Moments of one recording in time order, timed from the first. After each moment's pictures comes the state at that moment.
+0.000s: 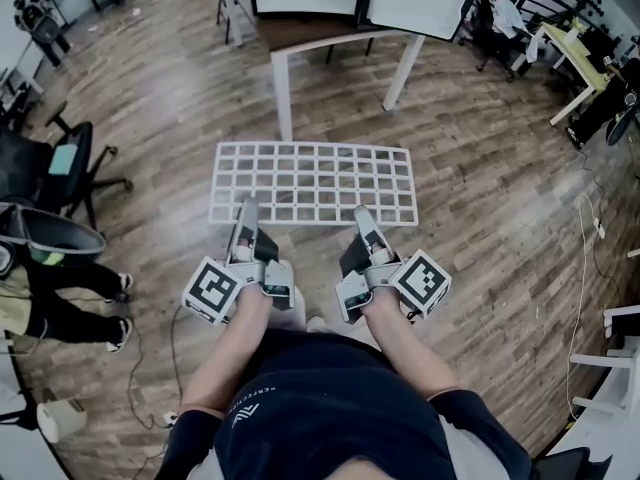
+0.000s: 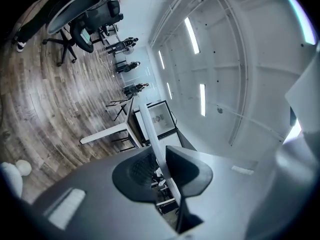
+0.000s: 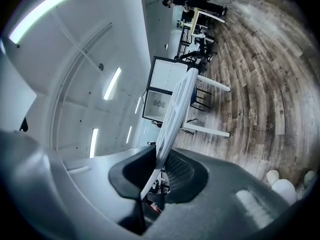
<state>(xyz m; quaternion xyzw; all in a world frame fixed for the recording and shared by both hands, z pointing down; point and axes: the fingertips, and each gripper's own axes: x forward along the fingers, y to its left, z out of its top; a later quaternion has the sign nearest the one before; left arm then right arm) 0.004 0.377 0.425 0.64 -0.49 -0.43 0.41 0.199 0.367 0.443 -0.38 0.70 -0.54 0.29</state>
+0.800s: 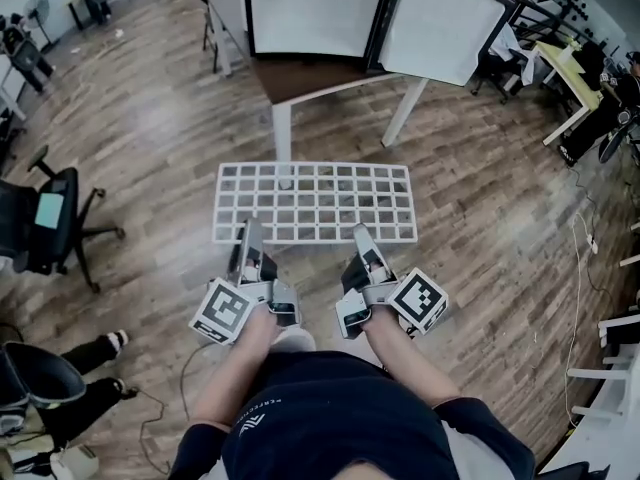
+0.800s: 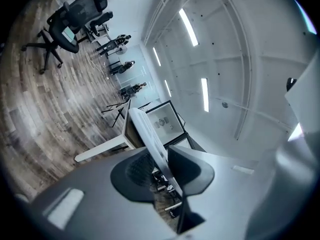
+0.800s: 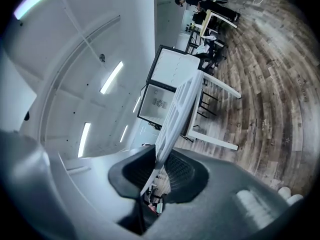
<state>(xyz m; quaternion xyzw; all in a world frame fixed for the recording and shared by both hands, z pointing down) -0.093 0.200 0.440 0.66 -0.56 -0.33 0.38 0.115 0.191 0.429 -0.42 0.71 -0.50 0.27</state>
